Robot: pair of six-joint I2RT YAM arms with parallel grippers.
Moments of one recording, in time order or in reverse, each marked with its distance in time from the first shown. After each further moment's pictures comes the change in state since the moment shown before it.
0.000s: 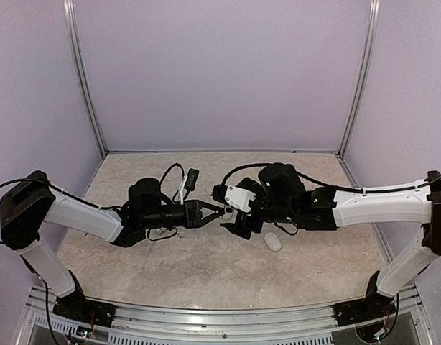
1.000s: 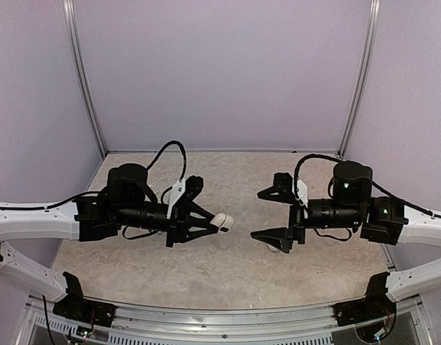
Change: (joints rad) left arm -0.156 -0.399 0.109 -0.669 0.027 0.823; right arm -0.008 -0.547 -0.254 -0.015 -0.348 0.287
